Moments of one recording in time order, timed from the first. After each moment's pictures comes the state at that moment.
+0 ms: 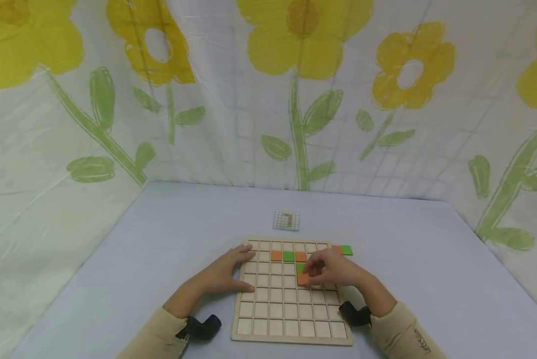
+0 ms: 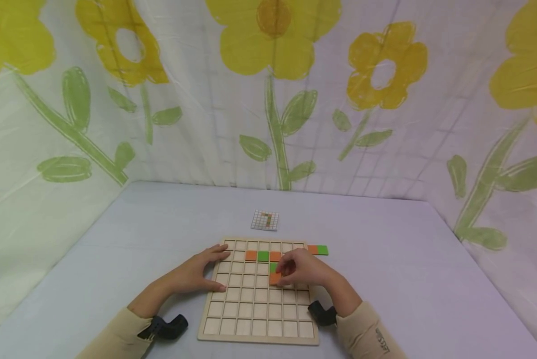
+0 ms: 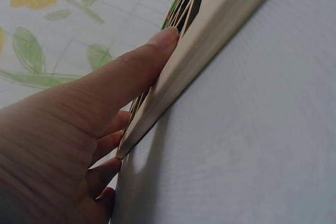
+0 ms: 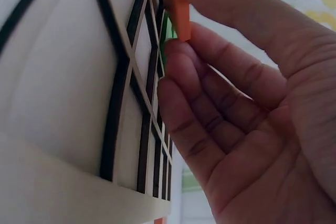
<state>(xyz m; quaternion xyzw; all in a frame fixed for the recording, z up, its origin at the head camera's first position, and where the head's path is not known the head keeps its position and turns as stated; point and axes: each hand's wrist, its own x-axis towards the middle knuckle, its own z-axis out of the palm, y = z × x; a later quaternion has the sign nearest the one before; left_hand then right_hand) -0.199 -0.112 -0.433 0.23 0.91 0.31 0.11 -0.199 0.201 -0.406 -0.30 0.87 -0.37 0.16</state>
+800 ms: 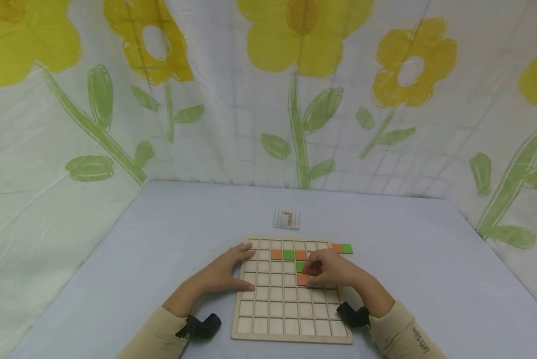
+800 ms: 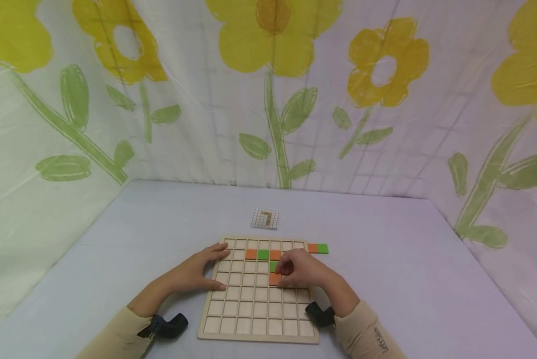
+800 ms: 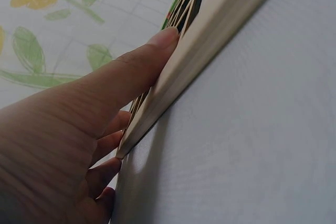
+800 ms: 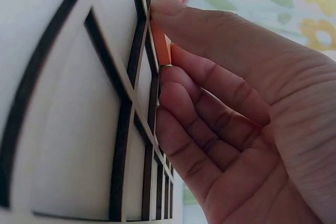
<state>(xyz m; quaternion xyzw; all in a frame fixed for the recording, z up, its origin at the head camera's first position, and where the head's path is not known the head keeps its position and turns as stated) -0.199 -0.112 -0.433 0.23 0.91 0.32 0.11 -0.197 0.197 -0.410 -0.29 0.88 -0.35 0.15</state>
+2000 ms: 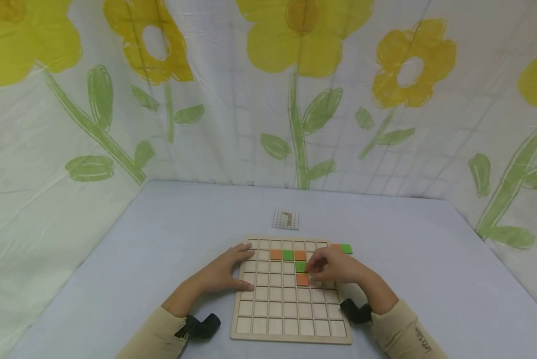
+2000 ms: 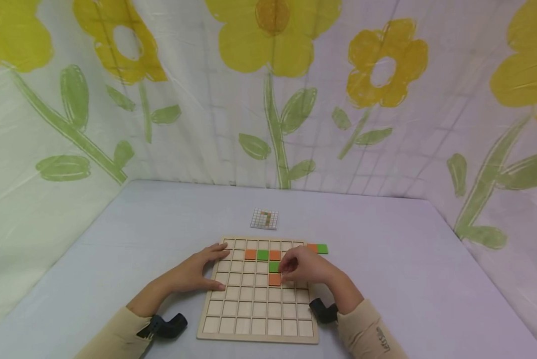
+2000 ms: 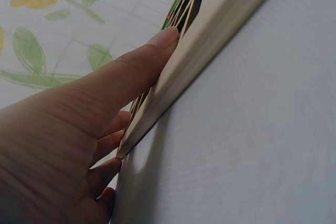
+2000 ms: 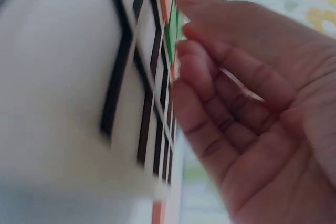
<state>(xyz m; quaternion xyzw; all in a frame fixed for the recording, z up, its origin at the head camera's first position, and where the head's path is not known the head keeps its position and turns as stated) -0.199 -0.112 -0.433 0.24 0.91 0.32 0.11 -0.198 0.208 -0.401 -0.29 0.88 -0.35 0.15</state>
